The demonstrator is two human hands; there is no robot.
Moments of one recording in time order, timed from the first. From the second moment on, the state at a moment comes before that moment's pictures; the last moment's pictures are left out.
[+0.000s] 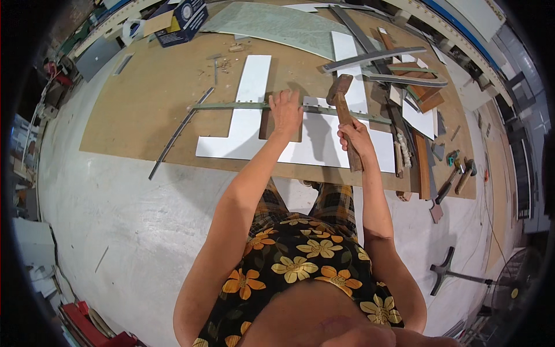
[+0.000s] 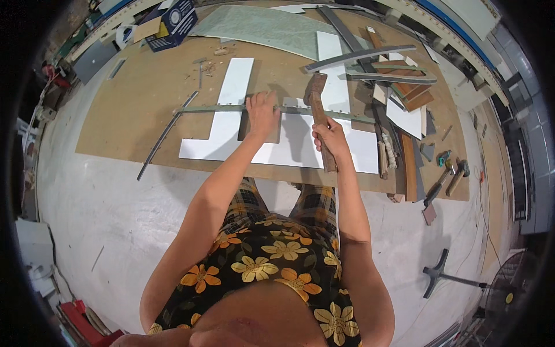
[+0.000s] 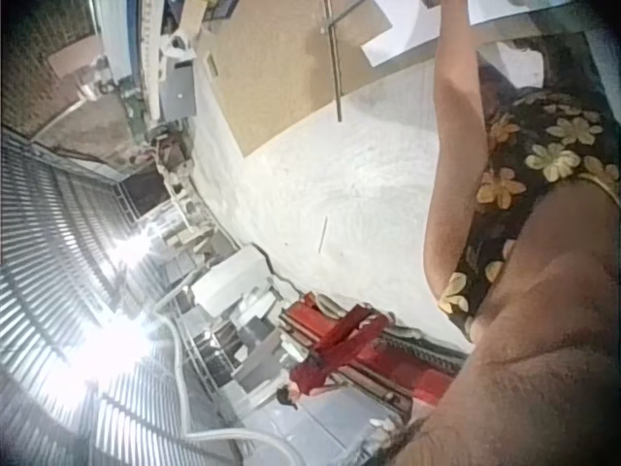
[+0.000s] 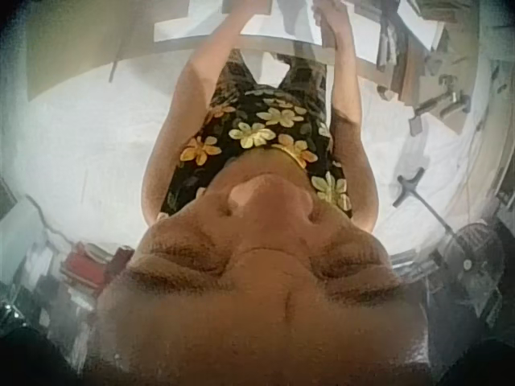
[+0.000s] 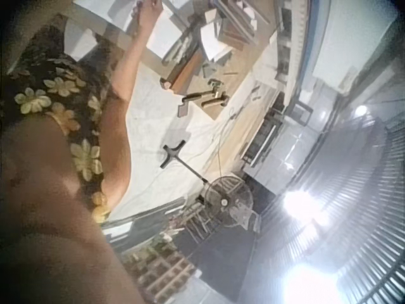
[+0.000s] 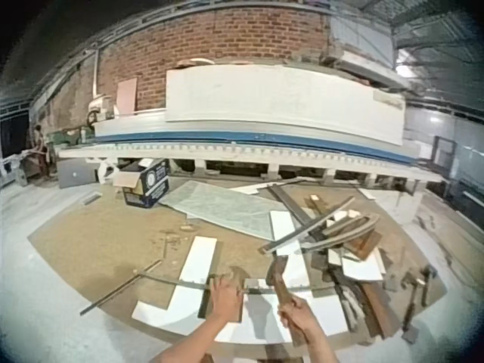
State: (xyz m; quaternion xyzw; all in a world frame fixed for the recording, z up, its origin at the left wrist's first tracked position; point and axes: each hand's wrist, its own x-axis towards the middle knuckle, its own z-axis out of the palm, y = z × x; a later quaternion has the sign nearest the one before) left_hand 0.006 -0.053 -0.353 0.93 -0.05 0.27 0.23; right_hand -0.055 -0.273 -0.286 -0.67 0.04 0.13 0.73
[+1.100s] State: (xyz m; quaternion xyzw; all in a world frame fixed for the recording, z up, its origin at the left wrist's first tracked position) left_hand -0.008 0.034 -0.373 0.87 0.11 0.37 0.30; right_hand -0.025 -0.139 -0.285 -0.73 -0.05 0.23 0.64
